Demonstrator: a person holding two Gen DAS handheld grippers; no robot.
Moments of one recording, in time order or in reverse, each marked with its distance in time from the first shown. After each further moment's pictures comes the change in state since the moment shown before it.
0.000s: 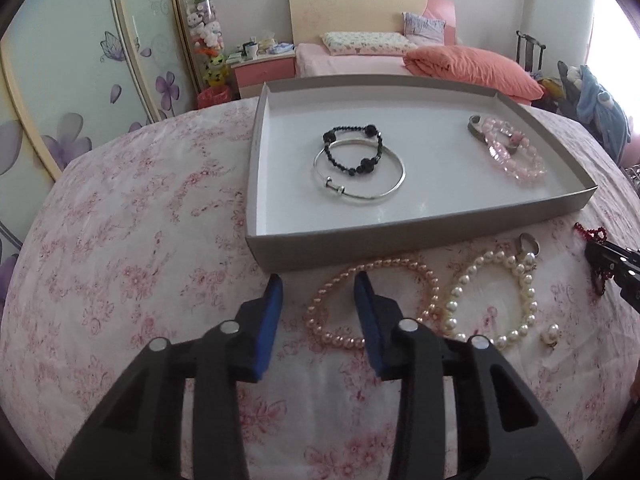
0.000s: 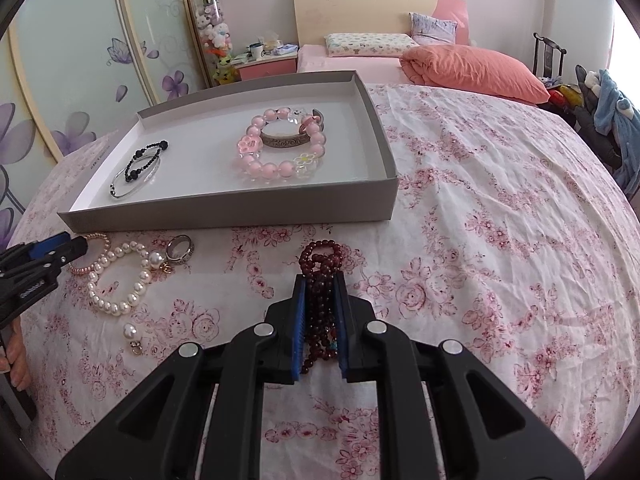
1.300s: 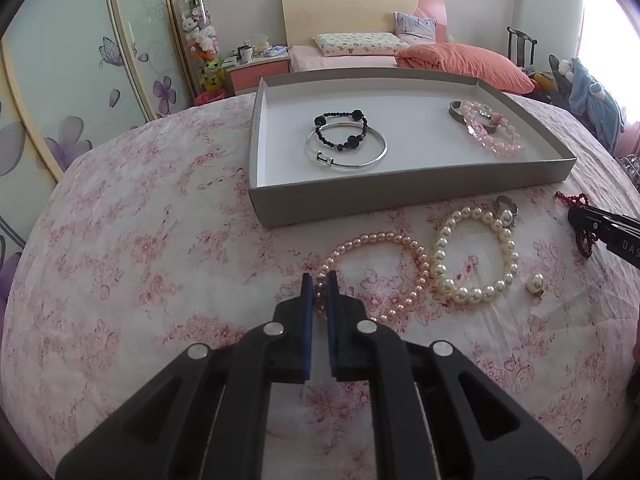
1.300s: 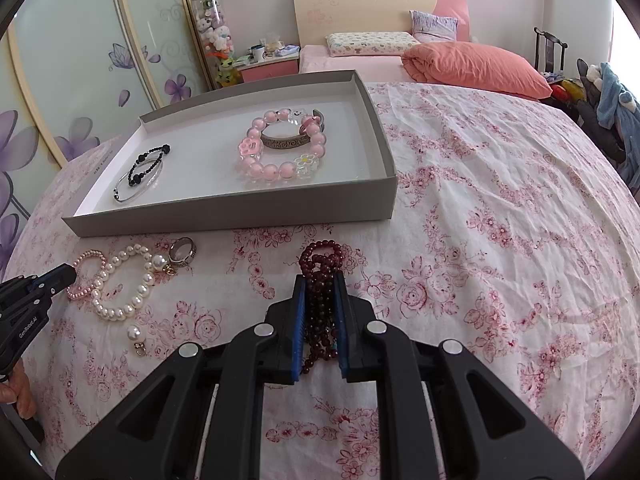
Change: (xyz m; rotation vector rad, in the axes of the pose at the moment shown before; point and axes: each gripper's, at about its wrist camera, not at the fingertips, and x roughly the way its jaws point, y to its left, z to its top) left arm -0.021 -0.003 -0.028 0.016 -0.003 -0.010; right arm 0.000 -0.001 0.001 0.013 -0.001 0.016
